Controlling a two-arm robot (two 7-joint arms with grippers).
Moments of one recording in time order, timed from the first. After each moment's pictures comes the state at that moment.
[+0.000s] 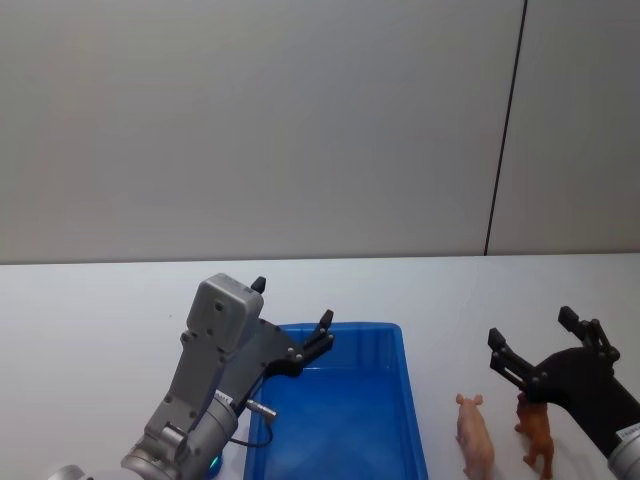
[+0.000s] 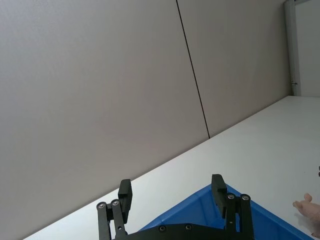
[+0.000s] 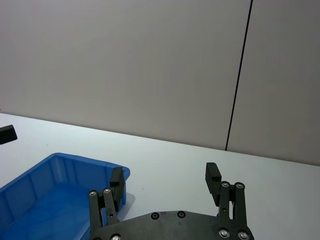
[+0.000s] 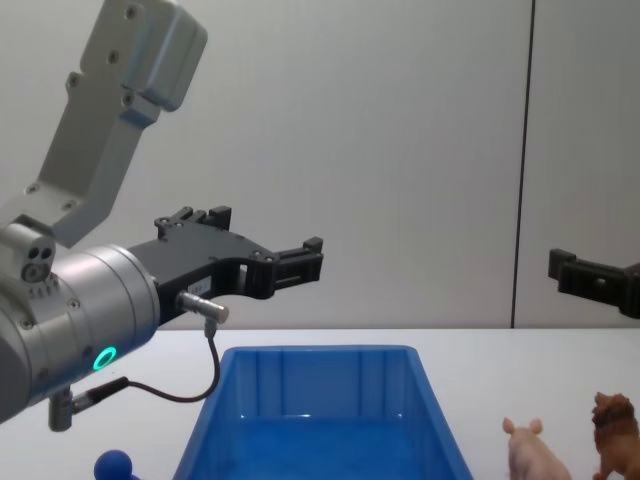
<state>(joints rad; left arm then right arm) -0.24 0.38 0.45 -1.63 -0.20 0.01 -0.01 -0.01 0.34 -0.23 -1.77 0.29 0.03 0.07</state>
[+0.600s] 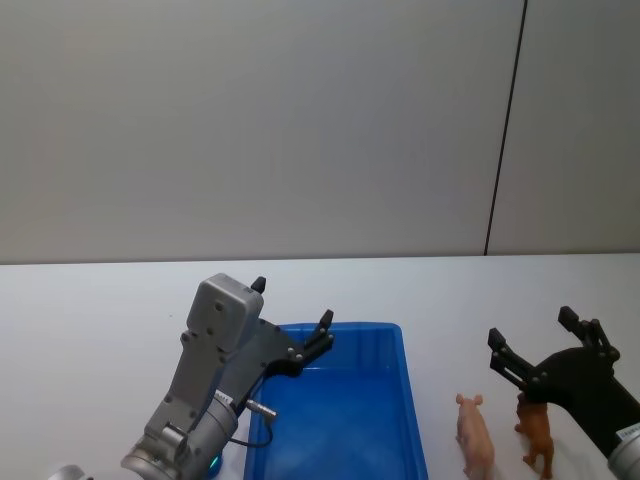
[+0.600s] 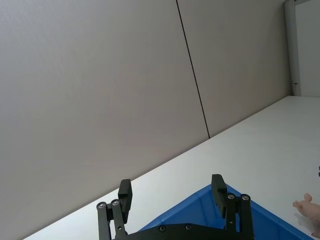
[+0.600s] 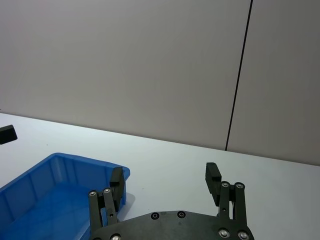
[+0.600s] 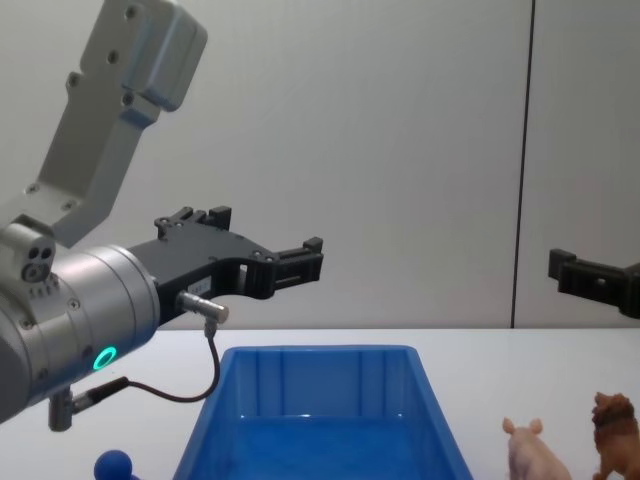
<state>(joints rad) -0.24 0.38 0.45 -1.63 -0.20 0.01 -0.01 -0.01 0.34 -0.23 -1.77 0.29 0.03 0.07</state>
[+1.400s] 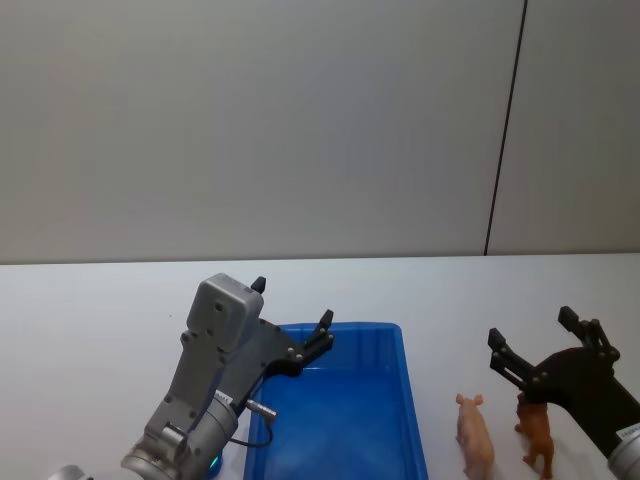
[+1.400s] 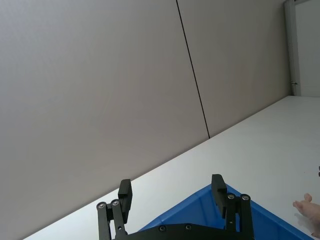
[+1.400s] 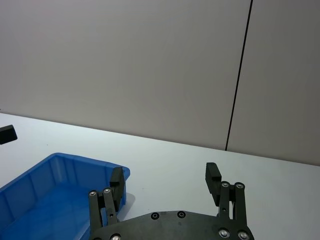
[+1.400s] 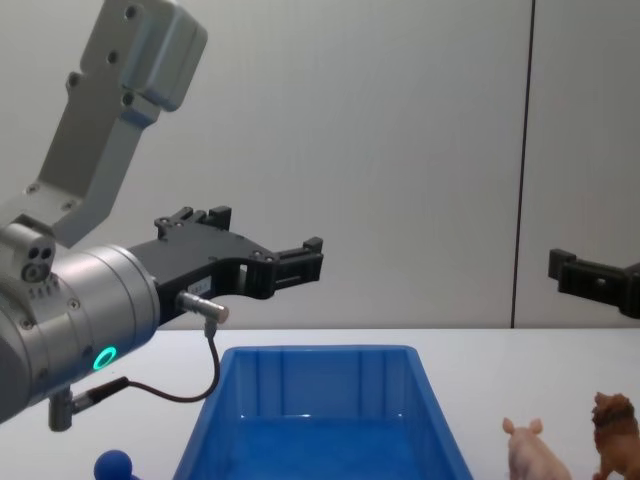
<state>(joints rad) -0.24 0.38 0.45 -1.63 -0.20 0.01 -0.01 -0.01 0.34 -0.23 -1.77 0.29 0.03 0.07</state>
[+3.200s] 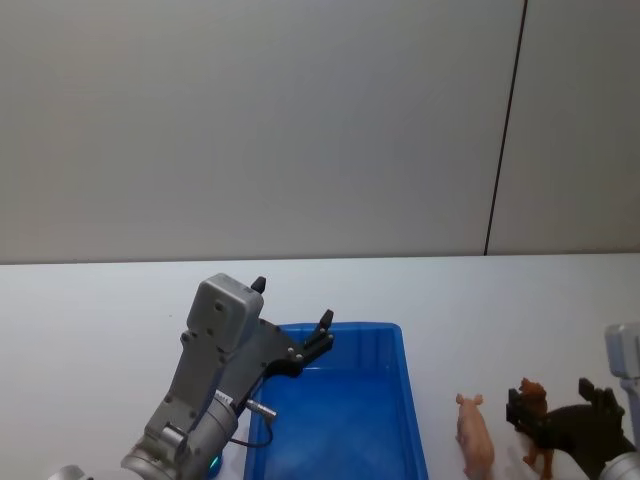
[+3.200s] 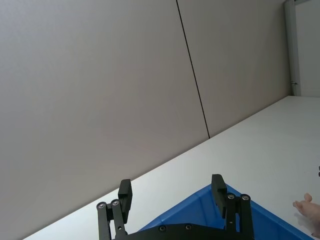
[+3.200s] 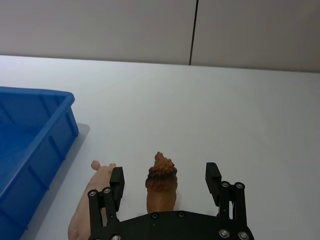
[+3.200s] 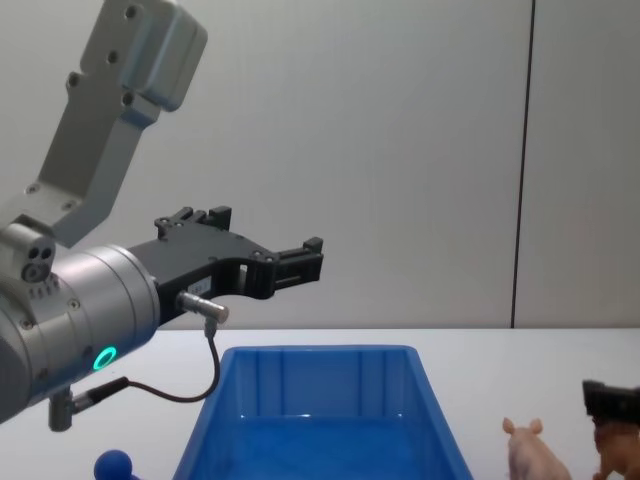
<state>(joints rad) -0.24 0.38 0.45 -1.63 -0.20 0.01 -0.01 0.00 0.26 -0.23 -1.72 0.27 0.37 -0.11</state>
